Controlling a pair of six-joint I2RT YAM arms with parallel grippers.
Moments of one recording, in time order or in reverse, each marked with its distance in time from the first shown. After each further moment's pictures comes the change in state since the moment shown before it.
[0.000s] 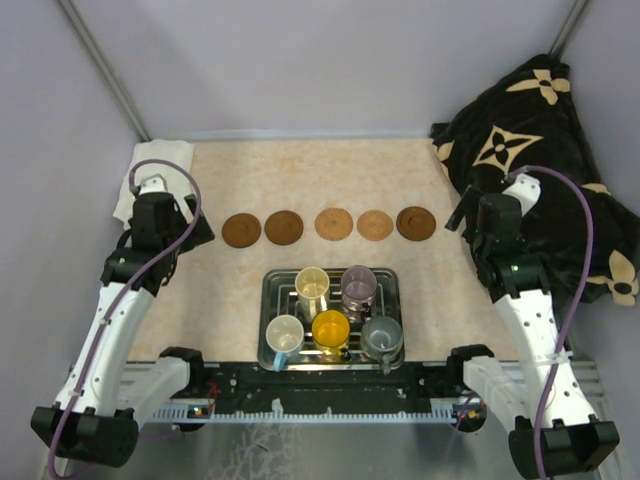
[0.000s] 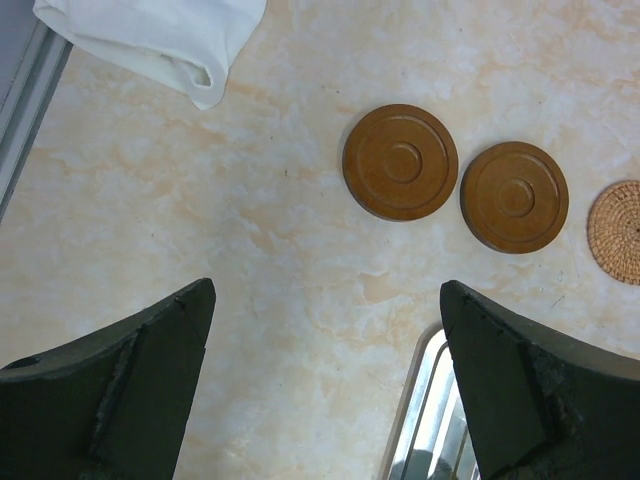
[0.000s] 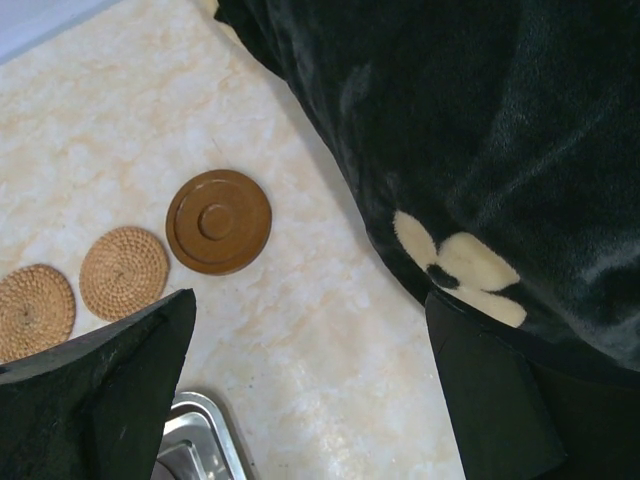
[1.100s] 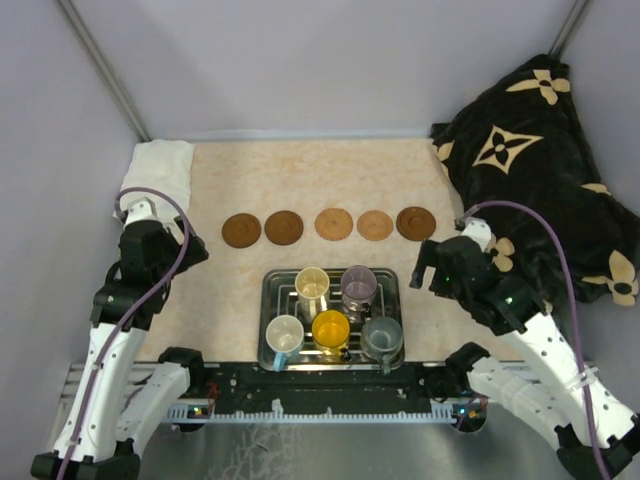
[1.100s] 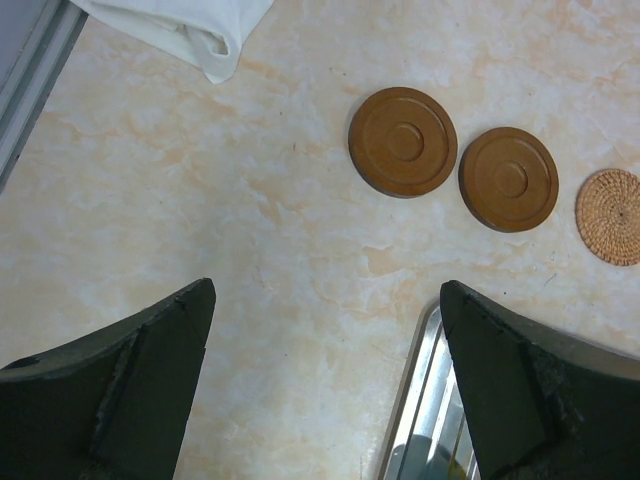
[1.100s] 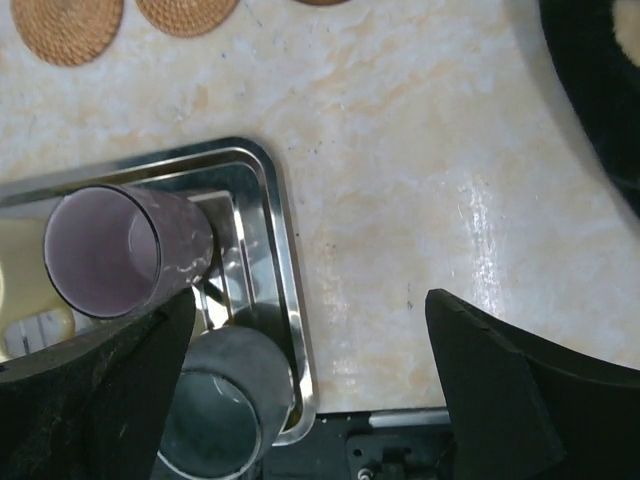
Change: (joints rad) left arm 0.003 -0.233 -0.097 -0.067 -0.002 -0.035; right arm 0.404 -0.156 -0.080 -0.382 -0.063 0.242
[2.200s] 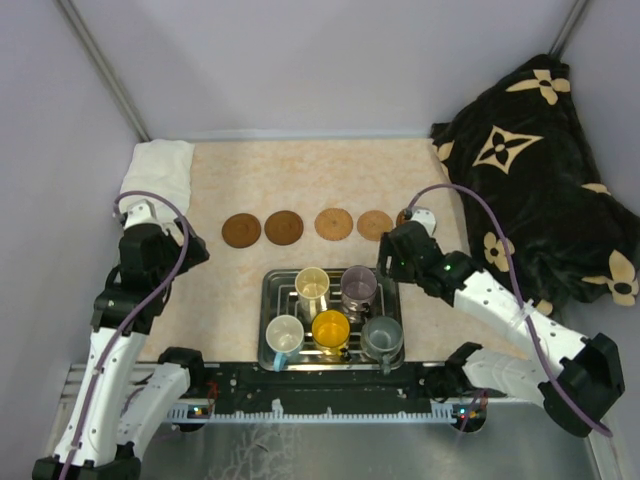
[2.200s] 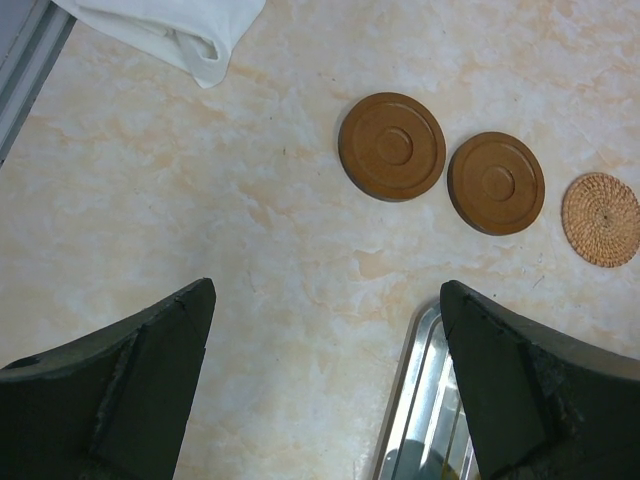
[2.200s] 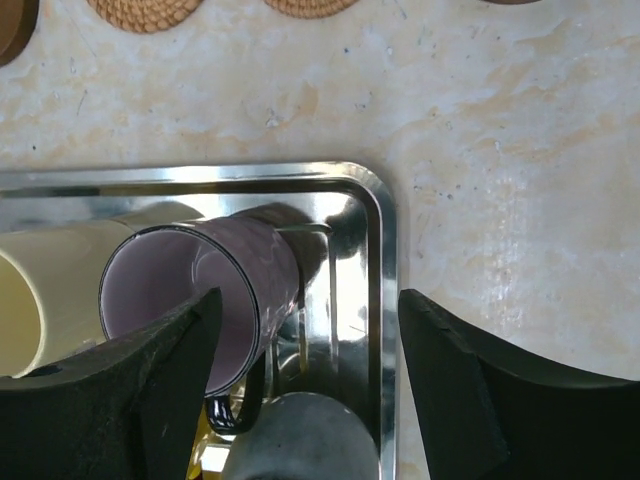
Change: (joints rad) left arm 0.000 -0.034 -0.031 0.027 0.018 -0.007; right arm 0.135 0.335 -0.077 0.366 -0.063 0.016
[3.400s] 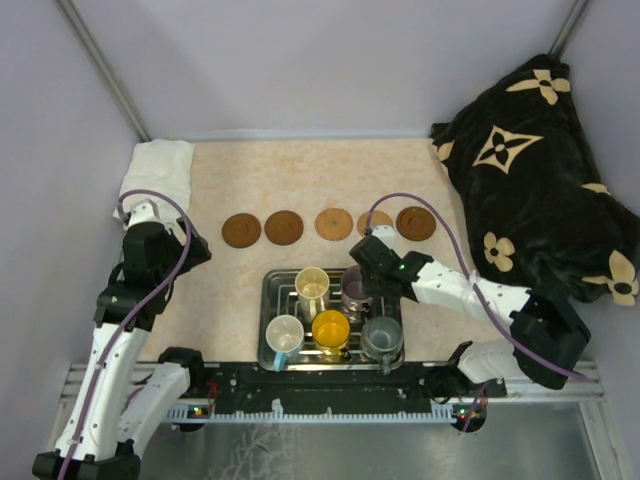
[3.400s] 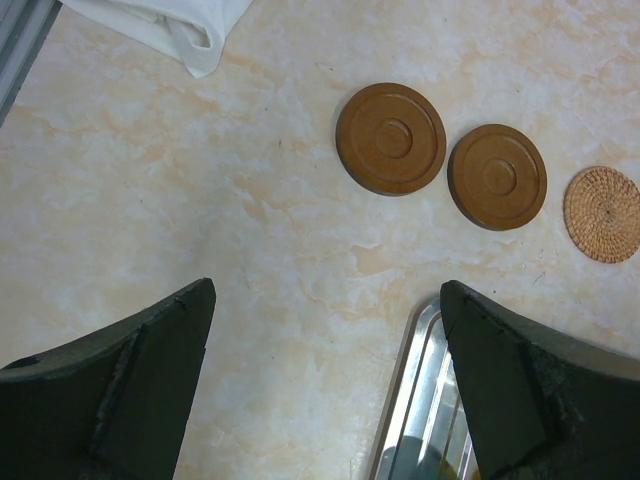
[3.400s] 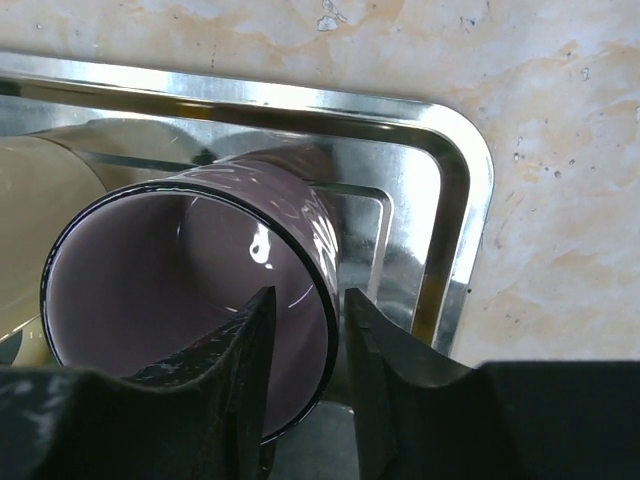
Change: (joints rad) left arm 0.000 0.015 -0.014 0.015 0.013 -0.021; right arm 0.182 0.295 0.004 0.070 0.017 0.000
